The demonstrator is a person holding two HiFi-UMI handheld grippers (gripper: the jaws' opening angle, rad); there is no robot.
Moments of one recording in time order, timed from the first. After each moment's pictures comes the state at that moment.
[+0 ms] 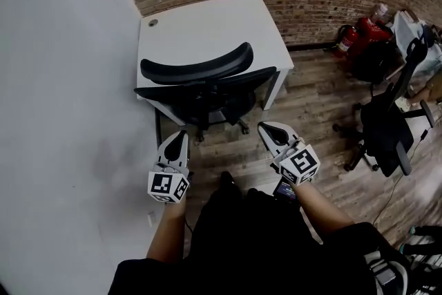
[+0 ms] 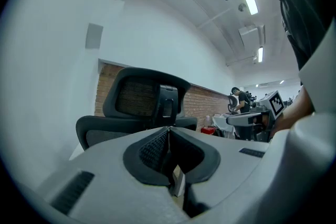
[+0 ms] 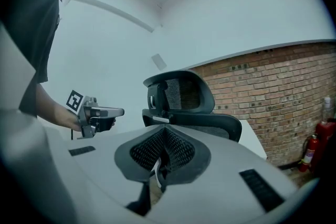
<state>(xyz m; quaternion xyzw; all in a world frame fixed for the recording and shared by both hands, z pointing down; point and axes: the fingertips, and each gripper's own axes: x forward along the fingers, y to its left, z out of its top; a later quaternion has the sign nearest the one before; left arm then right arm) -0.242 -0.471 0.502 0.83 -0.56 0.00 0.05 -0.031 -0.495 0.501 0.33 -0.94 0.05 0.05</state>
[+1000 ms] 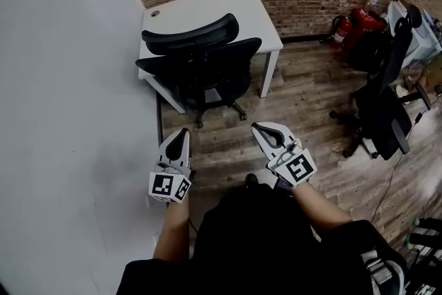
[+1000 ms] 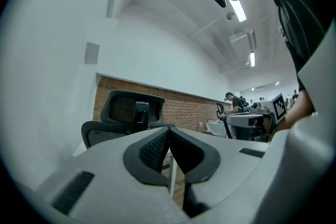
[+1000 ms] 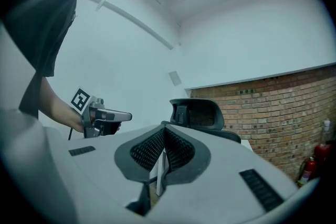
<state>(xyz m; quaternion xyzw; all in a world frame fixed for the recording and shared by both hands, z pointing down) -0.186 -0.325 0.469 0.83 -0.55 -0.03 0.02 -0.003 -0.337 0.461 0.30 -0.95 -0.03 0.01</state>
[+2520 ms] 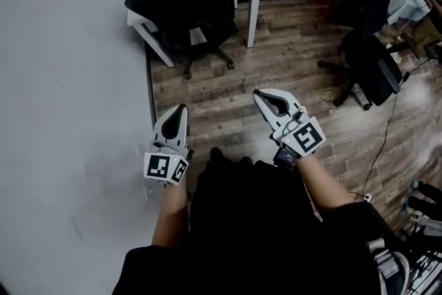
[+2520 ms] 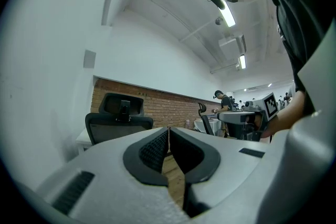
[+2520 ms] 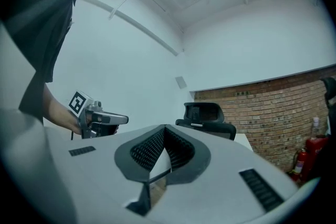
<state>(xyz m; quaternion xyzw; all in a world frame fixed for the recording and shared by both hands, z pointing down) -0.122 -0.116 0.474 0.85 -0.53 -0.02 0.02 0.057 -0.137 0.457 0.30 -0.95 -0.03 0.00</state>
